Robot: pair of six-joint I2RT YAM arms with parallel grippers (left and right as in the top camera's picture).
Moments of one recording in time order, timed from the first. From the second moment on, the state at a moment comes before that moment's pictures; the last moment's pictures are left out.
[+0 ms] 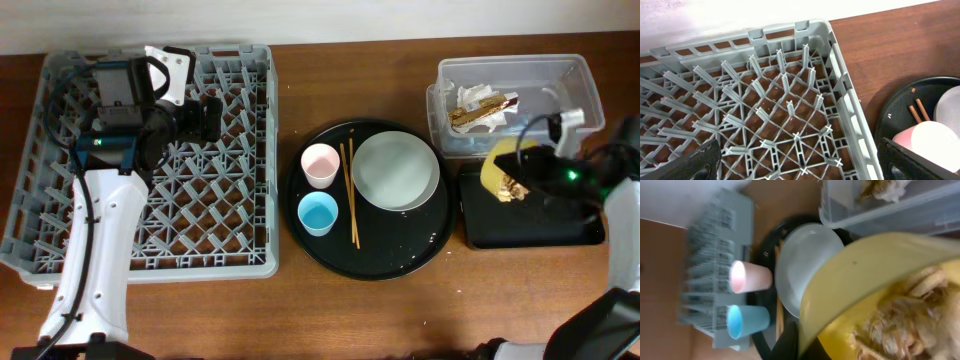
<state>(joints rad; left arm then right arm) 0.01 1.55 1.46 -0.65 0.16 0.16 -0.54 1.54 1.20 -0.92 -0.94 -0.14</state>
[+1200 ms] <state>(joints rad) 0.01 1.55 1.46 -0.65 0.16 0.16 -0.28 1.39 0.96 -0.49 -1.26 0.33</state>
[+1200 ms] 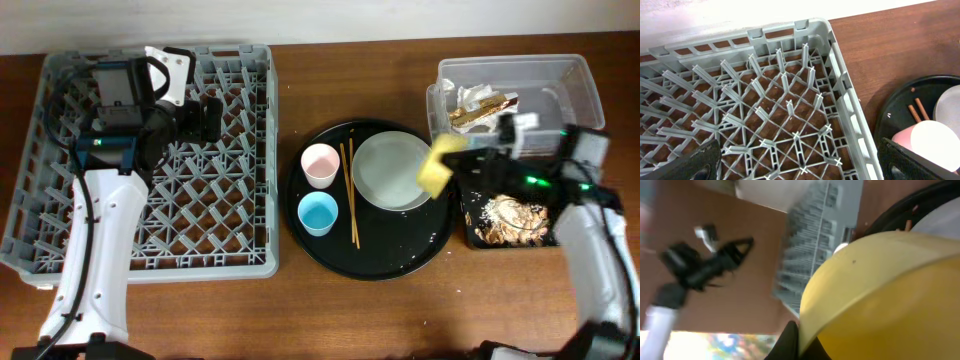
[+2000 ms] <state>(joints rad) 0.01 1.55 1.46 -0.66 0.16 0.16 0.39 1.60 1.23 -0.93 -0.23 0.40</state>
